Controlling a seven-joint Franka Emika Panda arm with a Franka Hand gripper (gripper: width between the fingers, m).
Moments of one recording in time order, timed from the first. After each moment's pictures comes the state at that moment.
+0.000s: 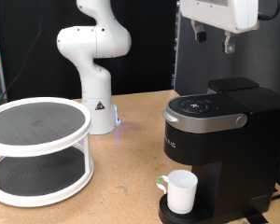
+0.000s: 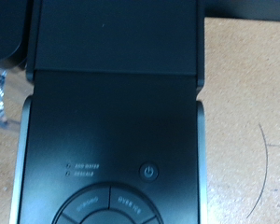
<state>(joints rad) -0.07 -0.08 0.25 -1.85 0.19 1.80 -0.68</state>
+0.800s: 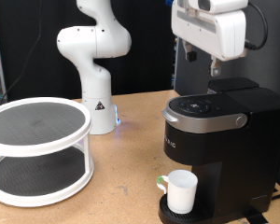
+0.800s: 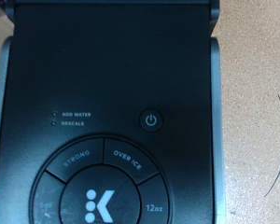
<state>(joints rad) -0.08 -0.05 0.24 -1.90 0.15 1.85 -0.70</state>
